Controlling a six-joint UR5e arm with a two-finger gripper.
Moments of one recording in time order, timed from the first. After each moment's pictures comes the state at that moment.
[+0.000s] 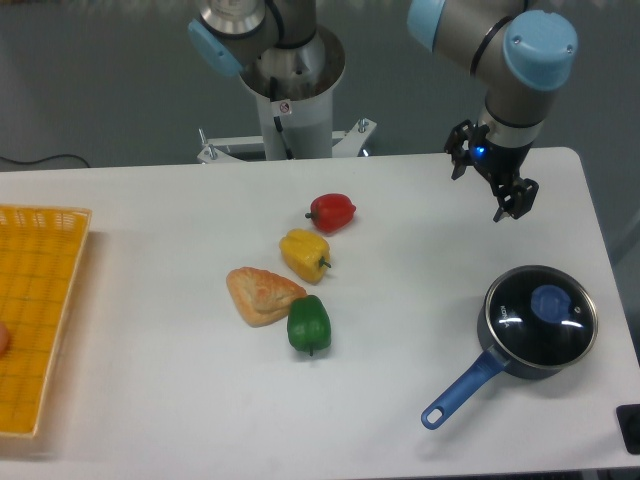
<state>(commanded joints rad) 2.84 -1.78 -1.63 -1.29 1.56 1.73</state>
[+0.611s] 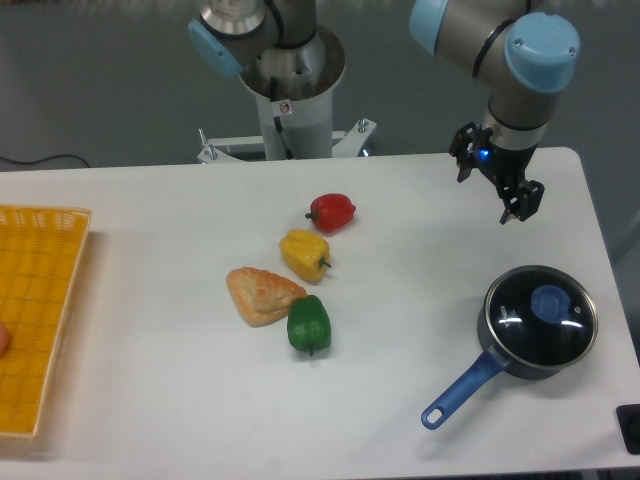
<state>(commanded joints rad) 2.82 -1.79 -1.63 -1.22 1.59 1.71</state>
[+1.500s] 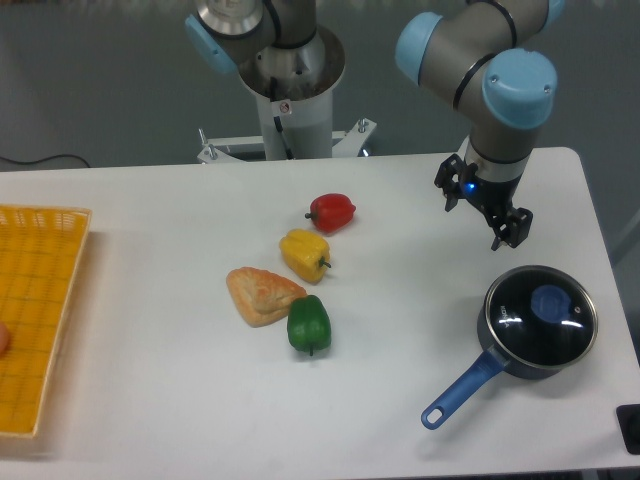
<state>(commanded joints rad) 2.77 -1.84 -1.63 -1.21 1.58 1.54</state>
